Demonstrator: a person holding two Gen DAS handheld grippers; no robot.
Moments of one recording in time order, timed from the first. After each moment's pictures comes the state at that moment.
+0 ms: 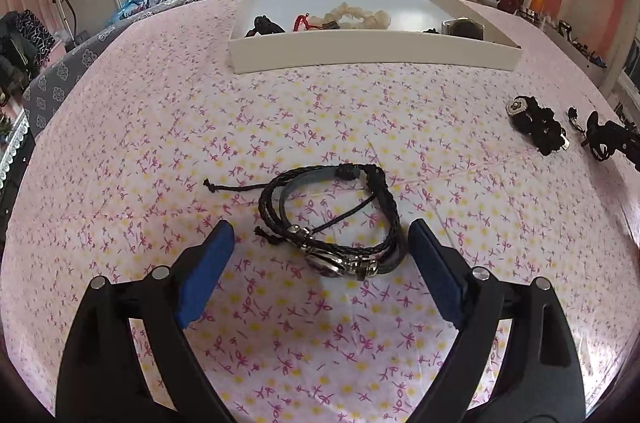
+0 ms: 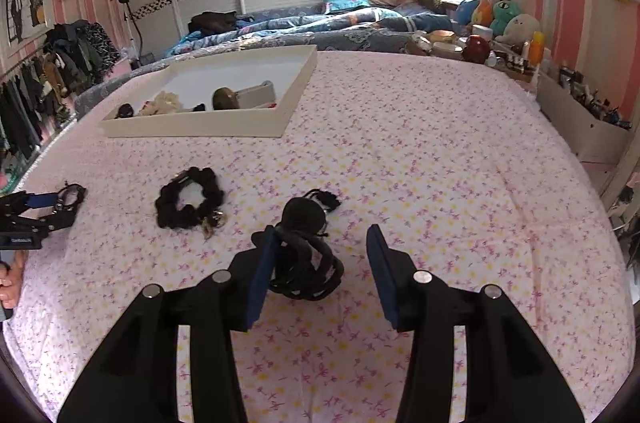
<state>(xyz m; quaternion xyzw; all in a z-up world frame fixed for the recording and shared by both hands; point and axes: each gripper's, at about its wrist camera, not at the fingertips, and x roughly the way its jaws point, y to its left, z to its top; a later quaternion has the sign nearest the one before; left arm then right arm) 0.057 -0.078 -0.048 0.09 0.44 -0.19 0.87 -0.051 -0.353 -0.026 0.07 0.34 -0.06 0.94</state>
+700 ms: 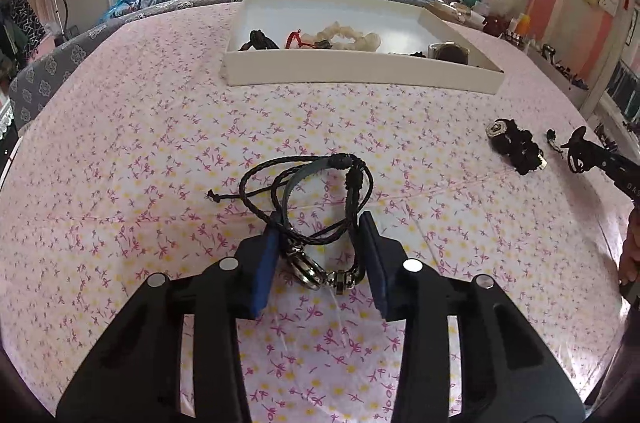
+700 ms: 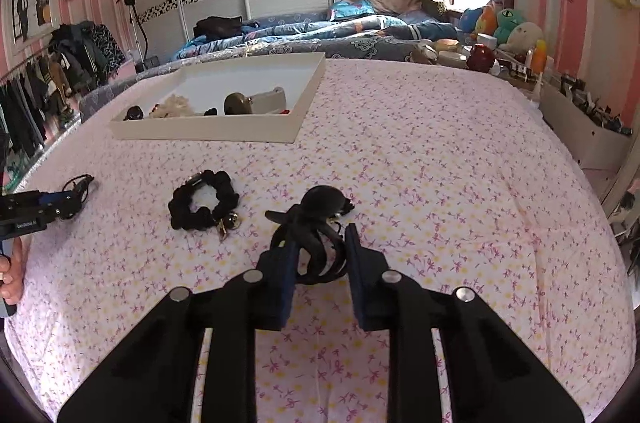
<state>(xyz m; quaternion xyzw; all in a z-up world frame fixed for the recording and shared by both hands) 0.057 -0.072 -0.041 0.05 0.42 -0.22 0.88 -0.057 -0.345 -0.020 0.06 0.32 -0.06 0.94</state>
